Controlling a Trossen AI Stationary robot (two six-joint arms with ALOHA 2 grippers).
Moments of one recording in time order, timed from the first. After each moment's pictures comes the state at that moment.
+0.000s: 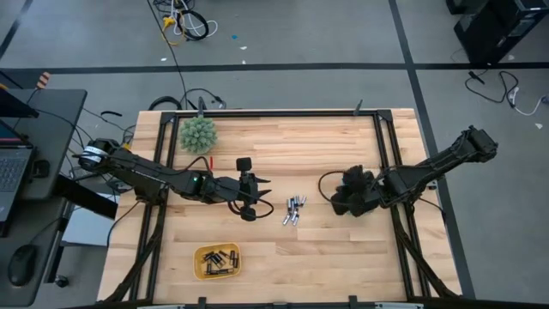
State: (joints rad) left arm -0.23 1.39 0.89 0.04 -0.49 0.22; right arm 0.40 1.13 0.75 -0.80 0.53 1.31
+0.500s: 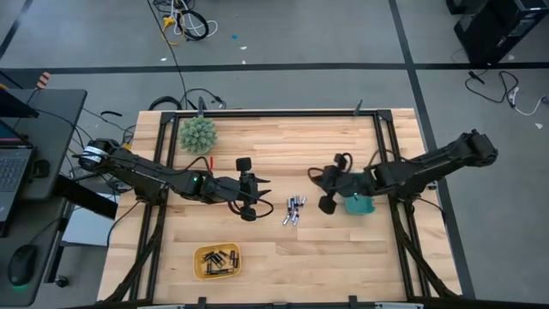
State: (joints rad) left arm -0.23 1.39 0.89 0.03 -0.49 0.20; right arm 0.22 1.18 0.76 -0.29 0.50 0.36
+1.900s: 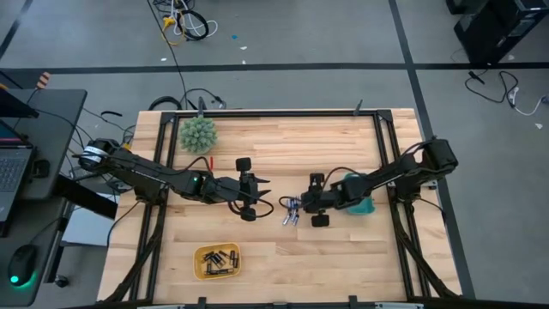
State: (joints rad) left arm -0.23 1.39 0.89 0.03 -0.49 0.20; right arm 0.20 1.66 0.75 -0.16 0.32 0.02
